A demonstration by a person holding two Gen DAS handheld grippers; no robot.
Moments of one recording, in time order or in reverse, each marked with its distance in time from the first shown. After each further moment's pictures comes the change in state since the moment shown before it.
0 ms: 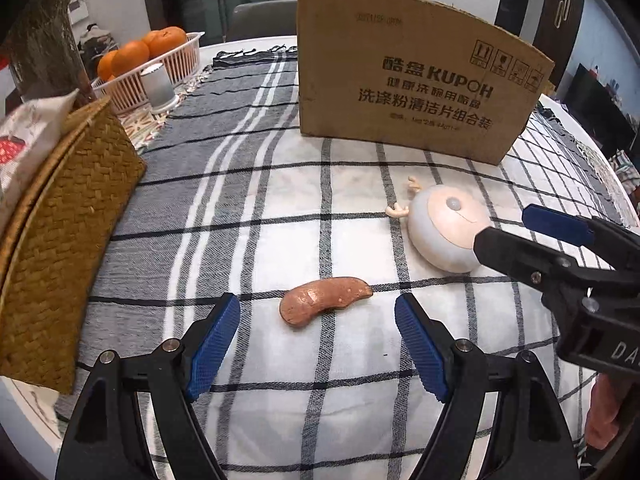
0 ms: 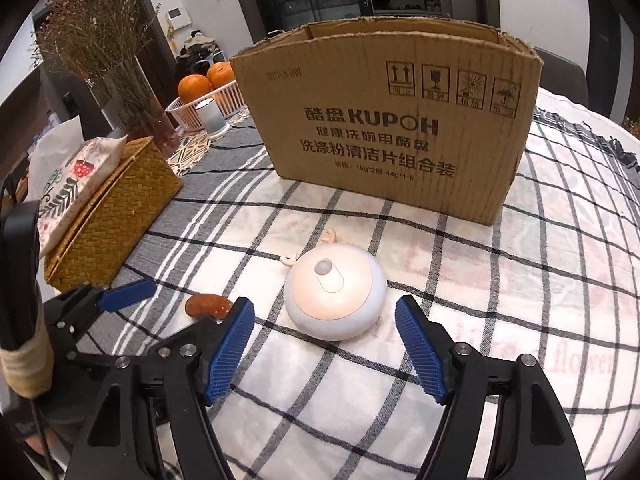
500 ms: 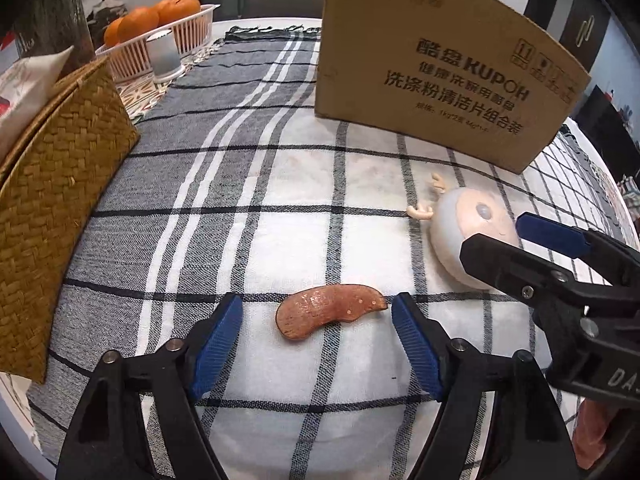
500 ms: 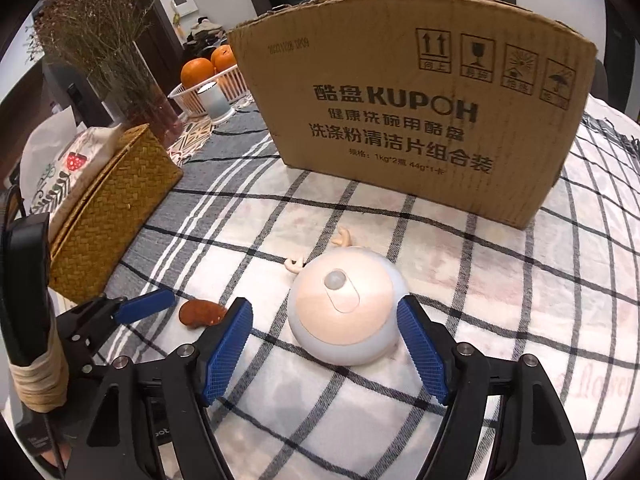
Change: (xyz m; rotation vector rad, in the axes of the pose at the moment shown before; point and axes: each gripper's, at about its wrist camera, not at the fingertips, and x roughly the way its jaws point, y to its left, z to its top) left arm 0.026 0.008 0.004 -0.092 0.044 -0.009; right arm 0.030 0.003 0.010 -0.017 0.054 0.034
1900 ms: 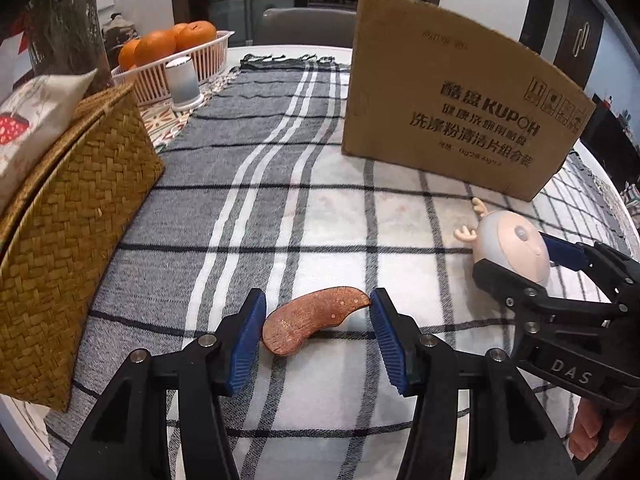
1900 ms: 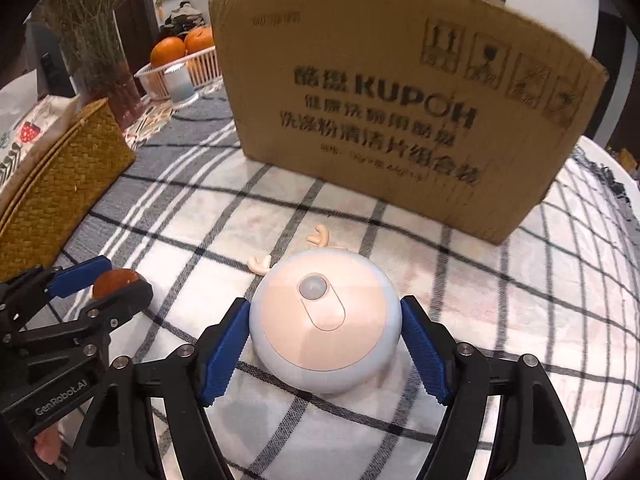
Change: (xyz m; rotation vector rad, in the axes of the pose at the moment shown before) left arm -0.013 0.017 0.012 0.009 -0.111 0.012; right arm 0.019 0.009 0.000 -0.060 -0.022 -0.207
